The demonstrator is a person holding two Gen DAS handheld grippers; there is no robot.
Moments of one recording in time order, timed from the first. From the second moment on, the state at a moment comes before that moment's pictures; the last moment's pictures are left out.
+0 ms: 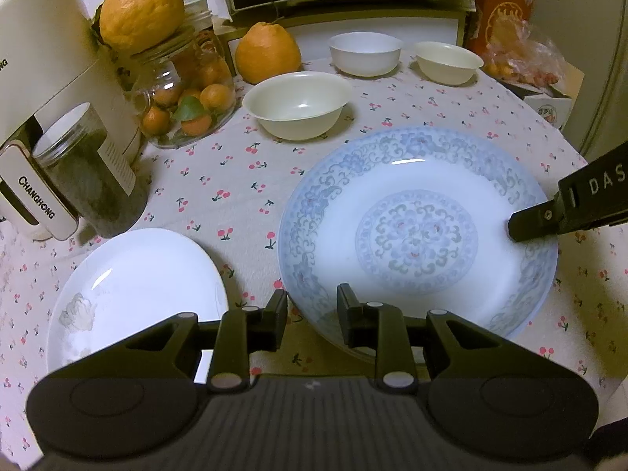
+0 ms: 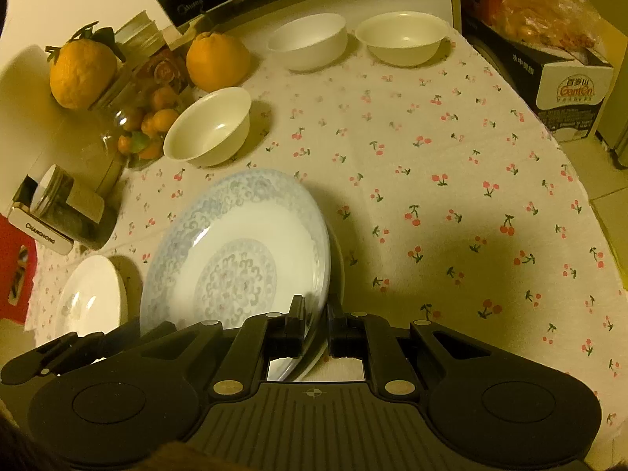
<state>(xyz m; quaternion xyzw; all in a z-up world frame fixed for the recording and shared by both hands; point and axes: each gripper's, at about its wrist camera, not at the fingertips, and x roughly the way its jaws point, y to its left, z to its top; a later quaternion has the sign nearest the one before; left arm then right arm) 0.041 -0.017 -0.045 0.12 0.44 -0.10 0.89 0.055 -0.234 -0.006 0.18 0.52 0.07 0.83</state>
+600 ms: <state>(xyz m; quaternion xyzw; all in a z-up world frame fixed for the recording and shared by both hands) 0.041 -0.017 -0.044 0.11 0.44 -0.10 0.88 0.062 -0.251 -0.010 0.22 0.53 0.07 0.81</state>
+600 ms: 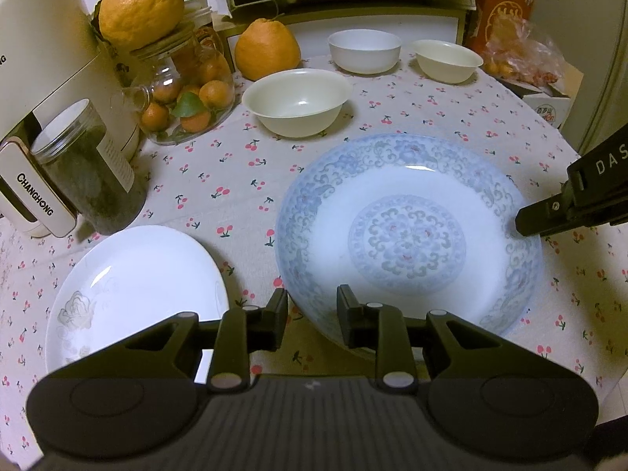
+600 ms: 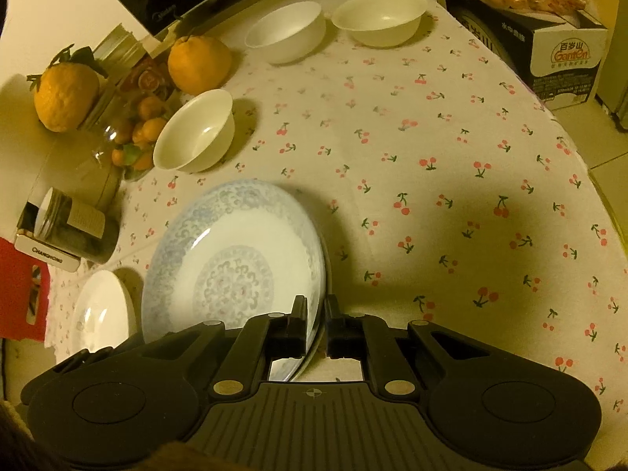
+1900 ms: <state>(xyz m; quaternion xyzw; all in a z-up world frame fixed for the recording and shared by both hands) 0.073 0.062 0.005 0.07 0.46 -0.10 0.88 0.072 -0.202 0.026 0.22 0.49 0.19 0.82</state>
